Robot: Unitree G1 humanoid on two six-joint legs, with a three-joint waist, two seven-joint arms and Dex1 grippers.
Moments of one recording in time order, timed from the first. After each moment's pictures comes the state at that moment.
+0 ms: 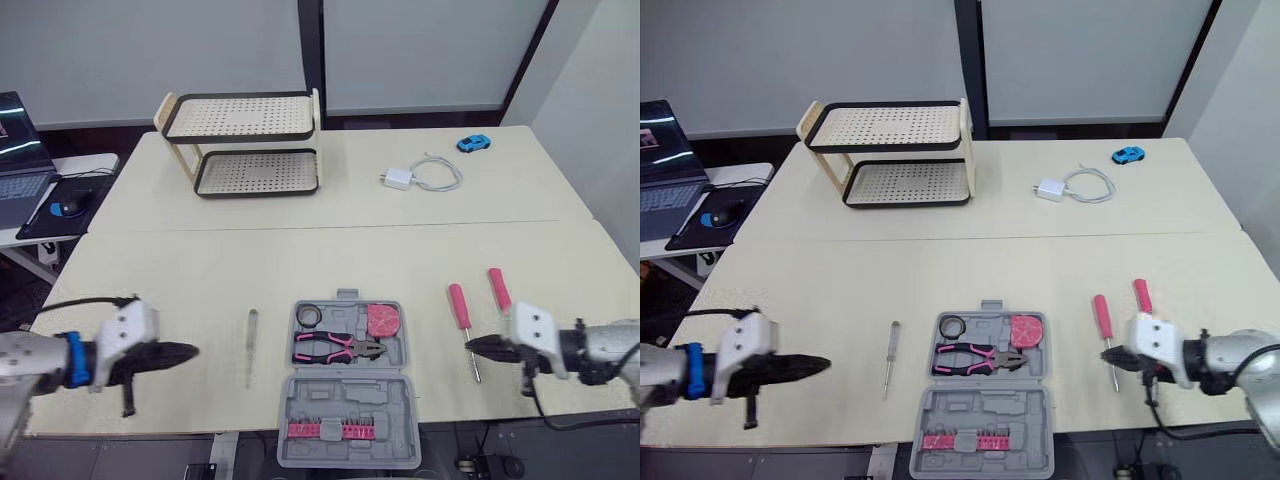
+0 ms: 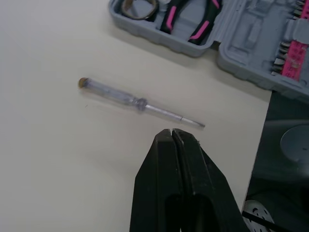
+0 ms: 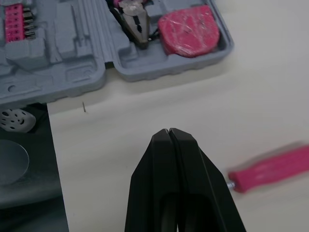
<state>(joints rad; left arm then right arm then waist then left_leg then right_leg) 0.24 0.98 0.23 -0.23 -0.32 0.20 -1.24 0.08 -0.93 0.02 -0.37 0.18 0.27 1.10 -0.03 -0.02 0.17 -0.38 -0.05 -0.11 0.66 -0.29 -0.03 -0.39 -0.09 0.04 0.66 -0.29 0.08</state>
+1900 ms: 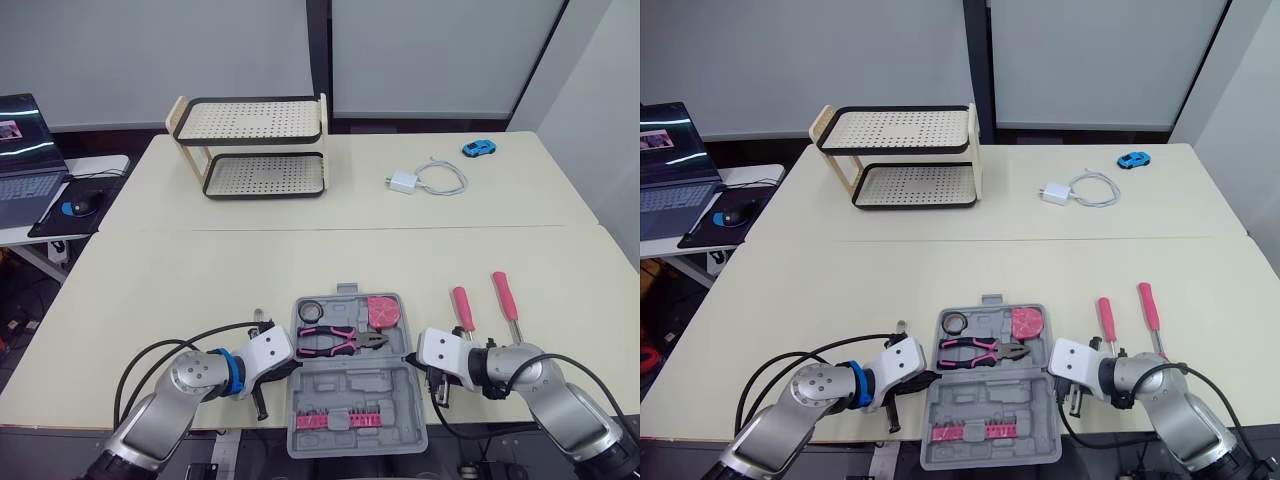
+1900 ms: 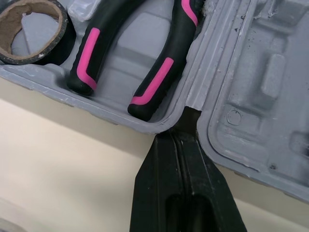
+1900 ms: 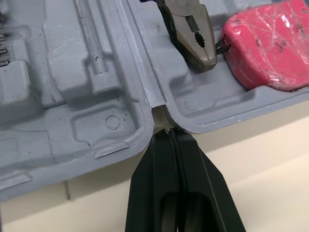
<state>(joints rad) 0.00 0.67 -0.27 -0.26 0.01 0.45 -0.89 -0.03 -0.72 0.32 -0.34 -0.10 0.38 0.88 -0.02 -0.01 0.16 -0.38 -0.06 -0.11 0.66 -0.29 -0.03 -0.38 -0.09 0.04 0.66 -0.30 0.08</state>
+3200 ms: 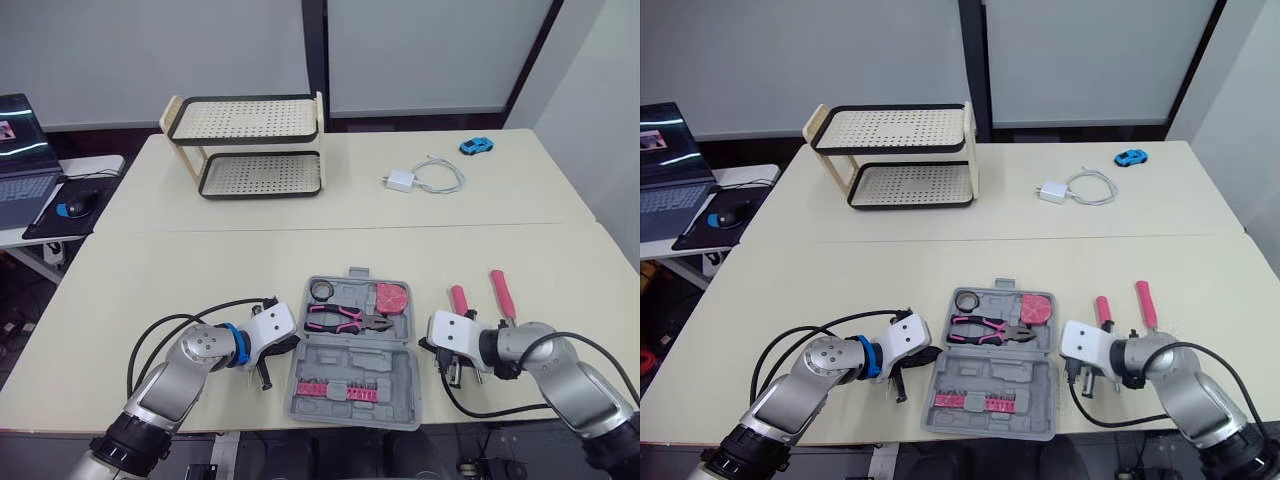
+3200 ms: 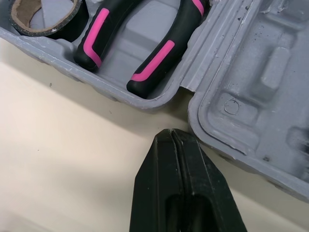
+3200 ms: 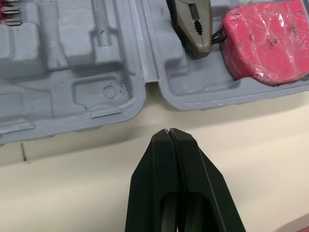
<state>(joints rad) -0.14 0.65 -0.30 -0.12 0.02 0.40 -0.89 -0.12 -0.78 0.32 -0.31 -0.11 0.45 0.91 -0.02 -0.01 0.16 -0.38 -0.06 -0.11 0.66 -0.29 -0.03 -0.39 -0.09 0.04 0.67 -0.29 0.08</state>
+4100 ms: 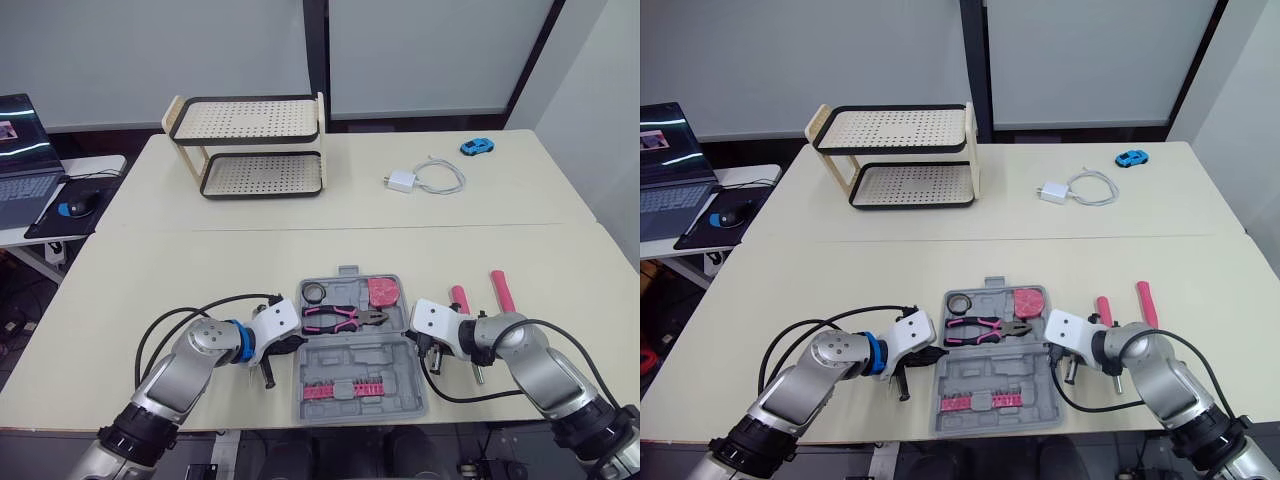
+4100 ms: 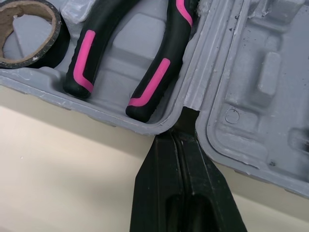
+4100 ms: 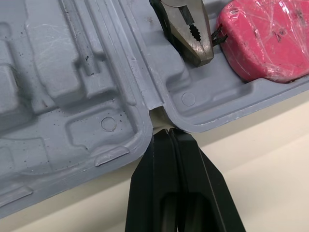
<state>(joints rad) -0.21 0.63 -0.31 -0.09 0.01 0.47 -0.94 -0.22 -0.67 0.37 -0.22 -0.14 0.51 0.89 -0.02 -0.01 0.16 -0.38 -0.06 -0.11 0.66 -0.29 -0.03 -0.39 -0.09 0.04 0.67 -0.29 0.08</state>
